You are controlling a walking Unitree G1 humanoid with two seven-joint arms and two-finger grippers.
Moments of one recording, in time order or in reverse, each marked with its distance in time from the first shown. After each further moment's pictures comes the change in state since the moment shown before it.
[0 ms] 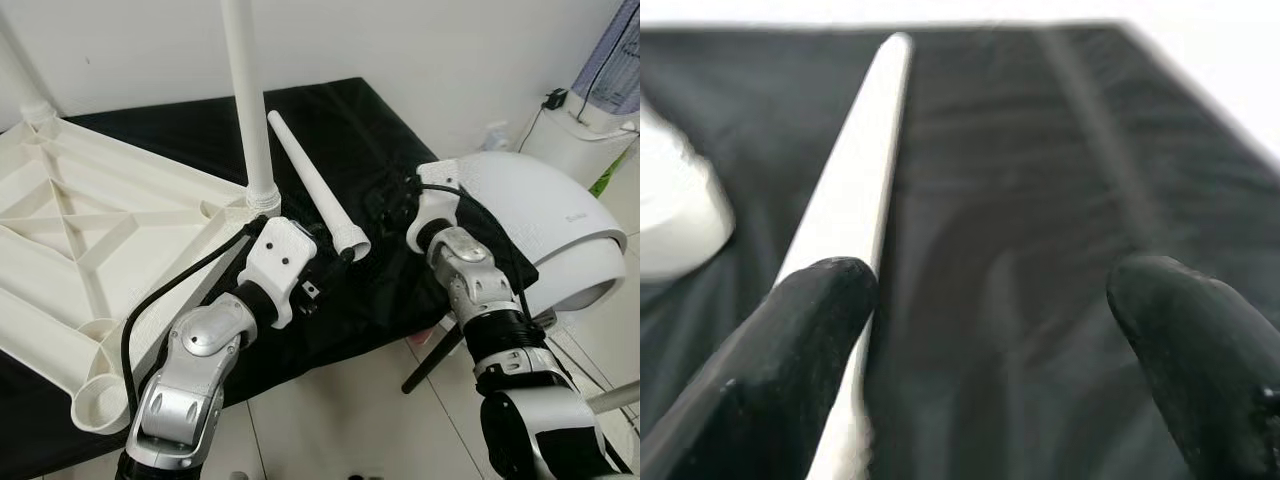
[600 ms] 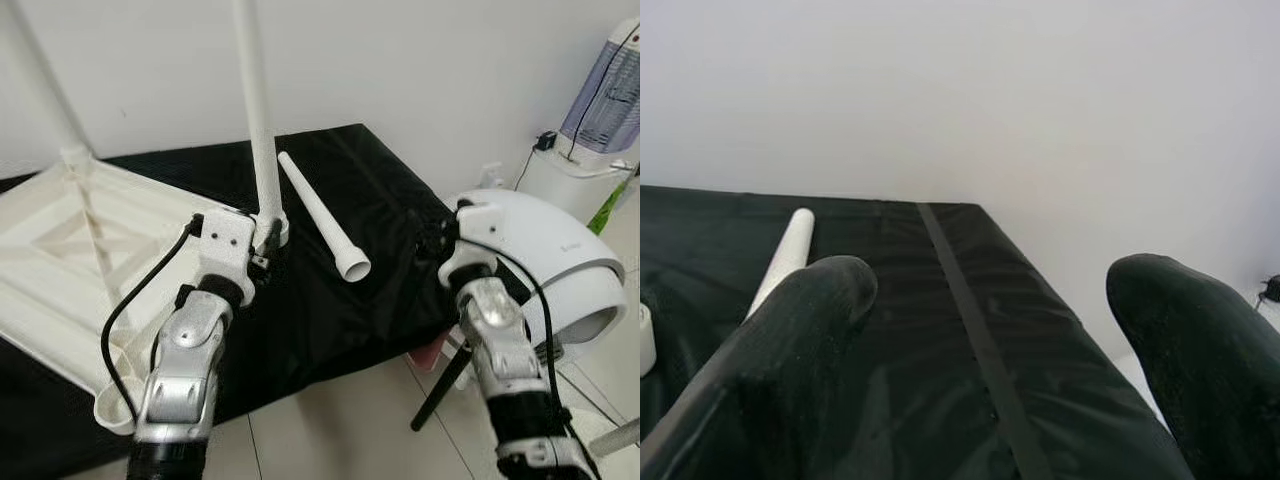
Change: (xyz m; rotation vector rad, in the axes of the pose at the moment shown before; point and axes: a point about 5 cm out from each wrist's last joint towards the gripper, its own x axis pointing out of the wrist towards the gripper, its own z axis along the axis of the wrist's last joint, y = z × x) left arm -0.006 0.037 -0.037 0.028 0.006 0.278; right arm -0.065 -0.024 0.000 -0.123 -0.271 -0.304
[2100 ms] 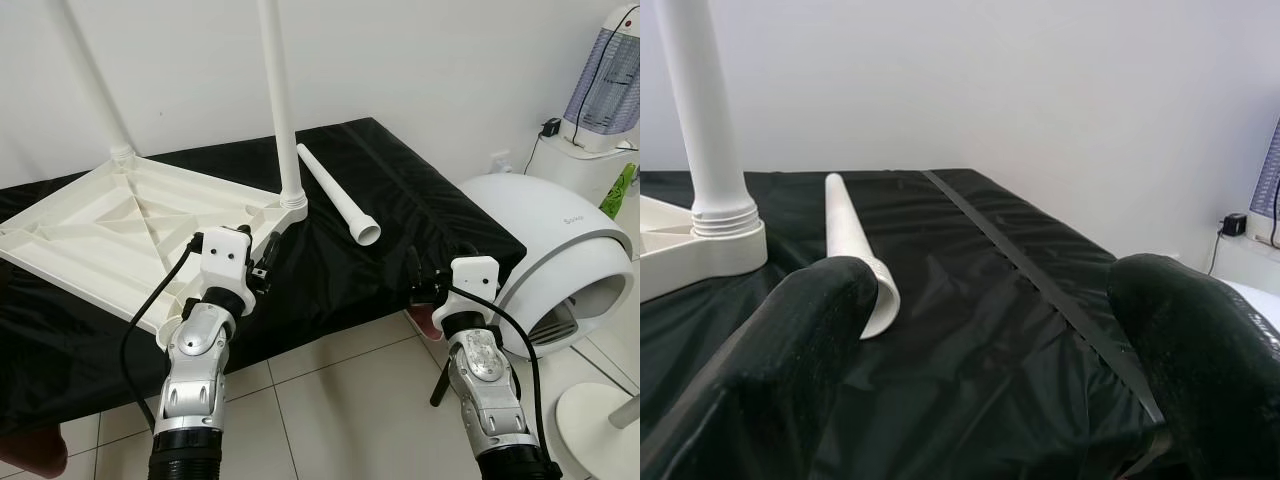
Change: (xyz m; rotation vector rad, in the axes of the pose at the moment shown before) left arm 0.008 0.018 -0.040 -0.112 0.019 0.214; right arm -0.055 0.015 -0.039 -0.005 0.025 -0.114
